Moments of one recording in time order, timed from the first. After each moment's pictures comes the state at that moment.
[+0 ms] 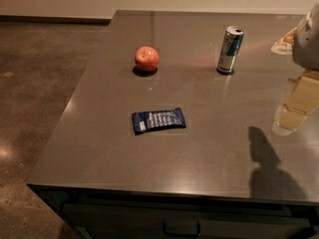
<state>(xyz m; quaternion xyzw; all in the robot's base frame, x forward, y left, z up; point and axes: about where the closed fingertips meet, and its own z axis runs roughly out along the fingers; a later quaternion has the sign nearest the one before) 0.438 -0.217 0.976 -0.60 0.78 -0.03 0.16</state>
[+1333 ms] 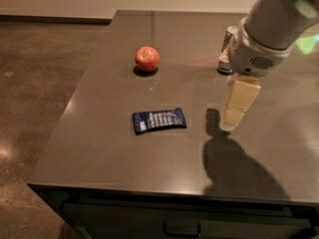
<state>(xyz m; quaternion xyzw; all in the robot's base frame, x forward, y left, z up) 0.483 -0.144 0.932 -0.65 0.75 0.00 0.15</state>
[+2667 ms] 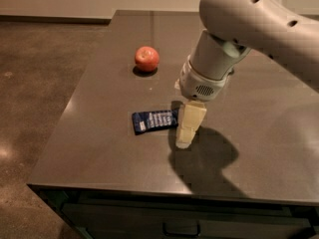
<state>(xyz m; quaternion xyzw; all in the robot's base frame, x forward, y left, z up) 0.497 -0.055 0.850 -0.69 0.71 0.08 0.13</state>
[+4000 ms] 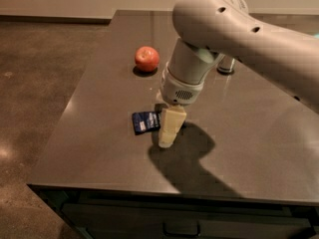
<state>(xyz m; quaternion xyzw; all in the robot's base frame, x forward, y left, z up) 0.499 -0.014 0.833 -0.72 0.68 0.09 0.12</state>
